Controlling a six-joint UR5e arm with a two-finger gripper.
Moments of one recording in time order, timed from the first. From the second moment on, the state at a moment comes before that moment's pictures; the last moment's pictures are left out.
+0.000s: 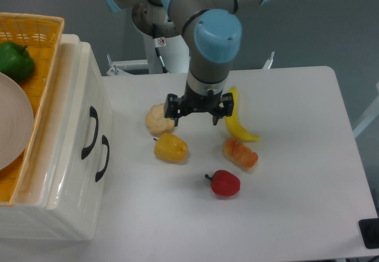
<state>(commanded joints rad) 2.45 -1.78 -1.56 -1.37 1.38 0.27</state>
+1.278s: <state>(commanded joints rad) 2.33 -1.79 -1.52 -1.37 1.35 0.14</state>
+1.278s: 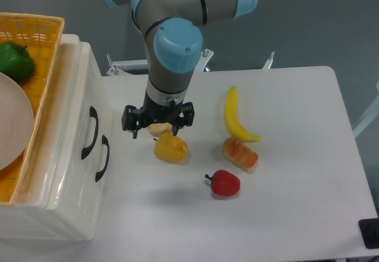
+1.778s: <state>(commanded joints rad) 2.29 -1.79 -1.52 -1.38 1.36 0.12</state>
